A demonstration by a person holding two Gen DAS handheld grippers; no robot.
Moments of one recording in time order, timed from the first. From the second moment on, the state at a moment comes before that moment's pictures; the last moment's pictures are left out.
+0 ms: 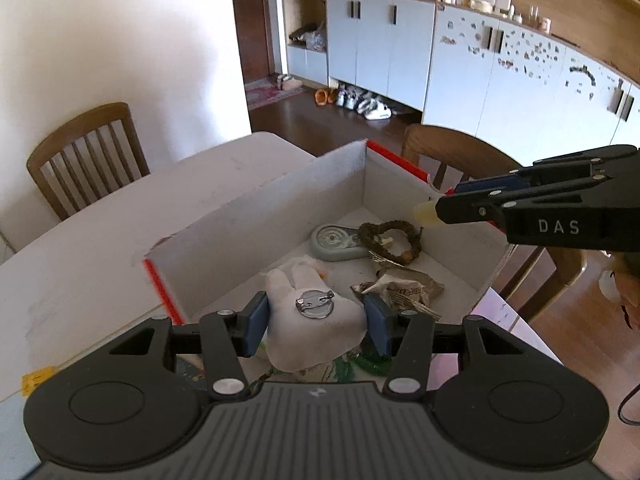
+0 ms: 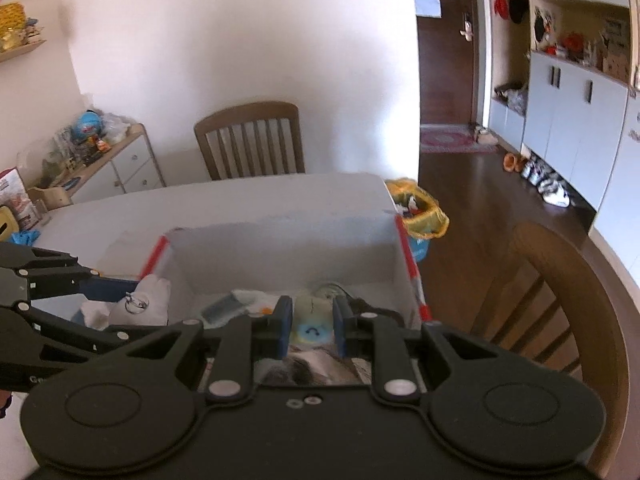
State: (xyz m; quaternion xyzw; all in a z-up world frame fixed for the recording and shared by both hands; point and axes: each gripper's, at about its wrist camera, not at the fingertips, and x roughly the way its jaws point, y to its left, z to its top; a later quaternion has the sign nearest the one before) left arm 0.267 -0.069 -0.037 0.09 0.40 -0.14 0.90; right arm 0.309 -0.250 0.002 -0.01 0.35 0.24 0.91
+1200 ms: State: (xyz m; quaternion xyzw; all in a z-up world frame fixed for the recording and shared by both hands) left arm 0.323 -0.099 -0.099 0.09 0.49 -0.12 0.86; right arm 0.315 -0.257 -0.039 -0.04 0.40 0.27 0.87
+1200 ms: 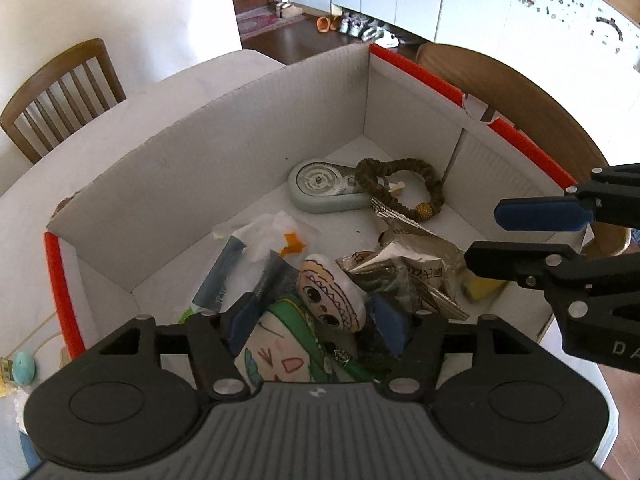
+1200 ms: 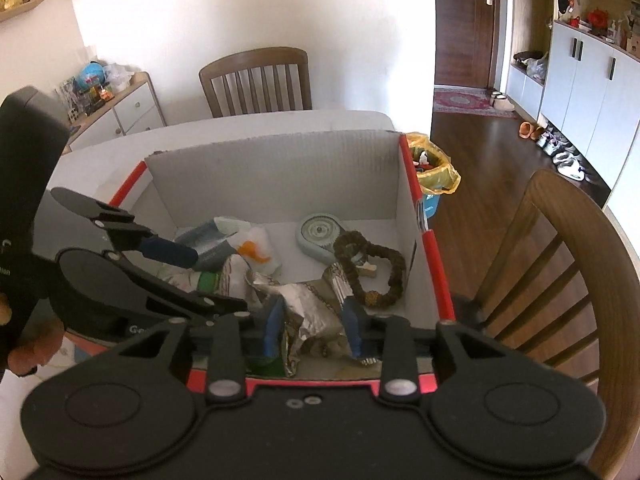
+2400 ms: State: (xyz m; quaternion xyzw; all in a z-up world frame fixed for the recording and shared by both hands) left arm 0.218 0.009 -0.002 0.01 0.37 -0.10 0.92; right arm 0.249 -0.200 0.028 -0.01 0.34 0.27 0.90
